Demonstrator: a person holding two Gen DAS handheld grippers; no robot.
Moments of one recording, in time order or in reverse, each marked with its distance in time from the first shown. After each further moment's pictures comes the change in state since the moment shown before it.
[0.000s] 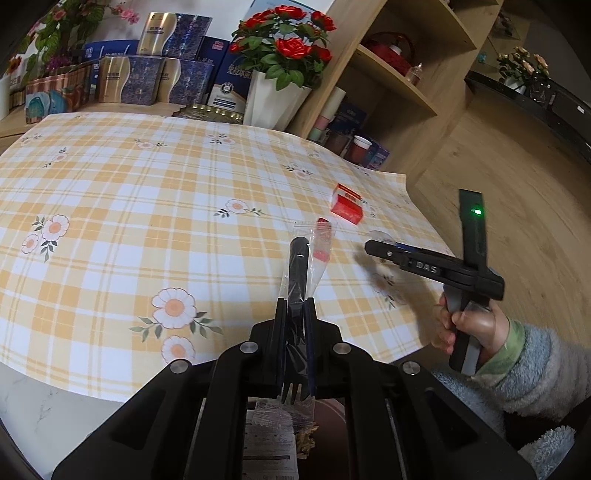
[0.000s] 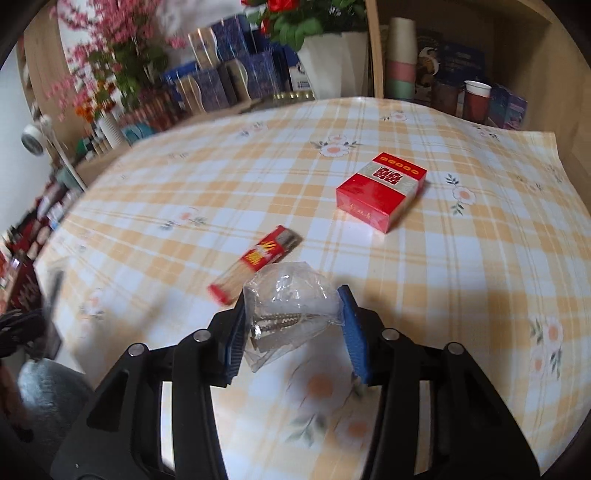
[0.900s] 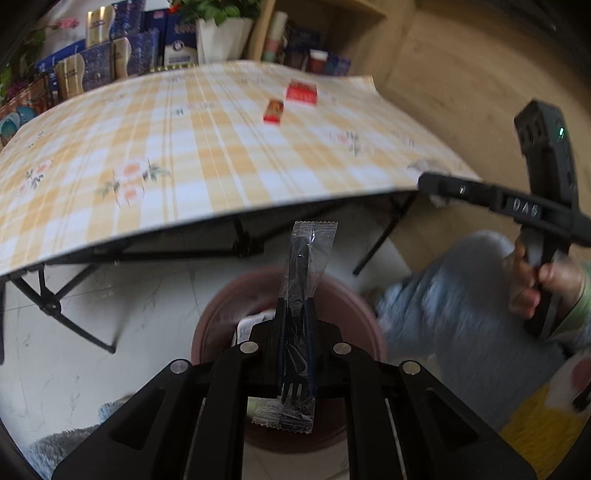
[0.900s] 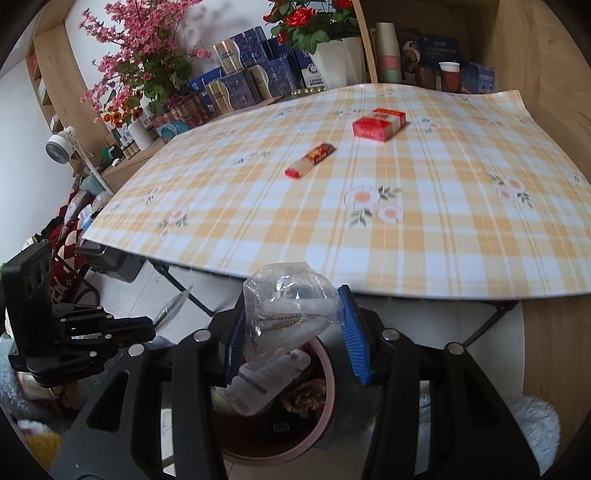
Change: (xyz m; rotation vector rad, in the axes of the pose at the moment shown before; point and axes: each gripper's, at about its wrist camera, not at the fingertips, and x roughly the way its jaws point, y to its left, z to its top) left arm -0.005 -0.042 -0.125 0.239 0.250 0.044; right arm -0.115 0.044 -0.139 0.057 -0.012 0.054
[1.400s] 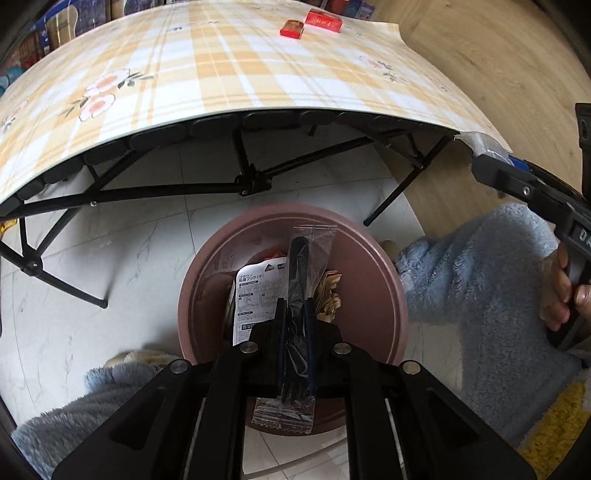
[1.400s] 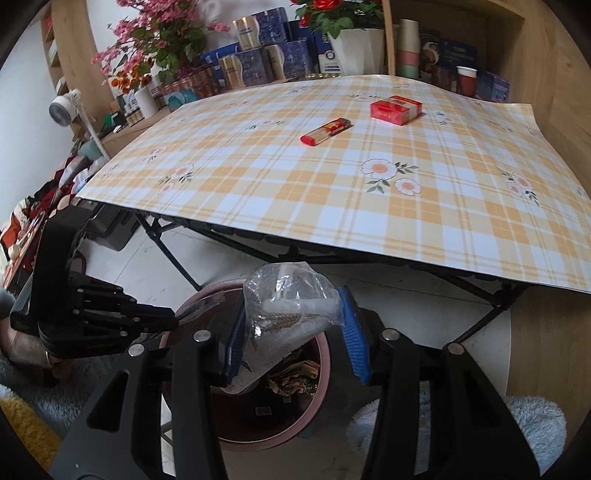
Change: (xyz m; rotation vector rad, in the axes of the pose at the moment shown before) left arm 0.061 0.021 -0.007 -0.067 0.217 0.006; right arm 0.017 0.017 -0.023 -0.113 0.049 -0.034
